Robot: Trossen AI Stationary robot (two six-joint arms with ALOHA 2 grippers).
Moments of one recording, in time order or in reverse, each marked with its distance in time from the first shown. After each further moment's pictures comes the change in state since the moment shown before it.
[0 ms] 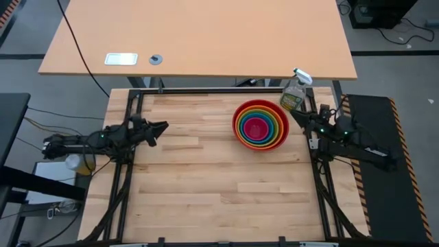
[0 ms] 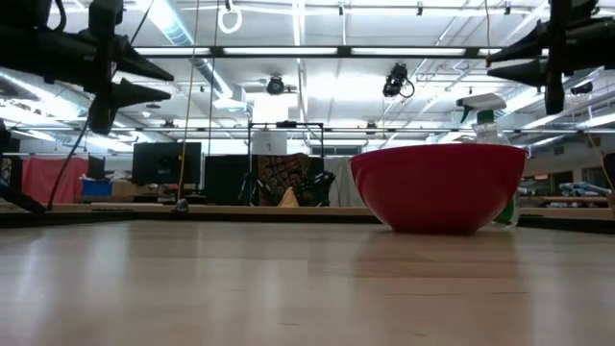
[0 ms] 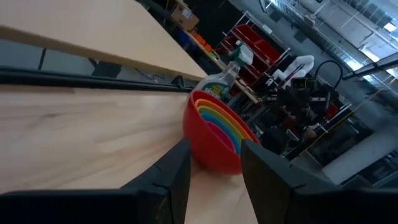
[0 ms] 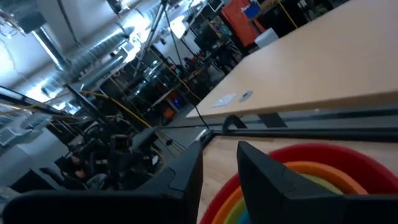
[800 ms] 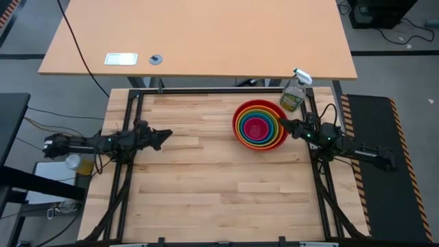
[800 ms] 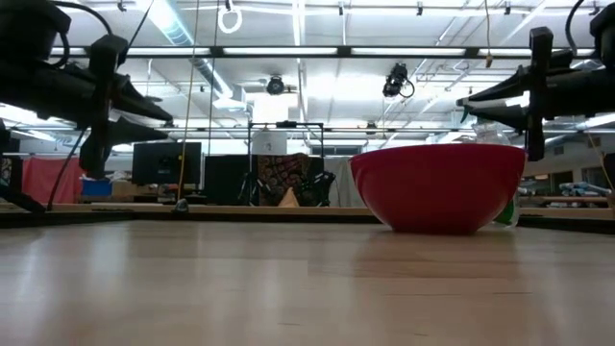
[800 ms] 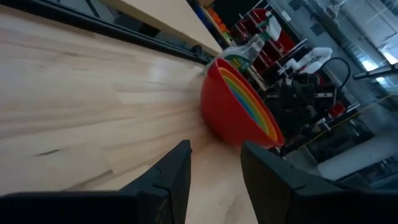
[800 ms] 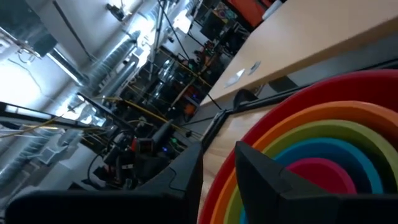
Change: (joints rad) left arm -0.021 -0.014 -0.156 0.027 0.006 -0.174; right arm 0.000 0.012 -0.296 0.316 -0.053 0.204
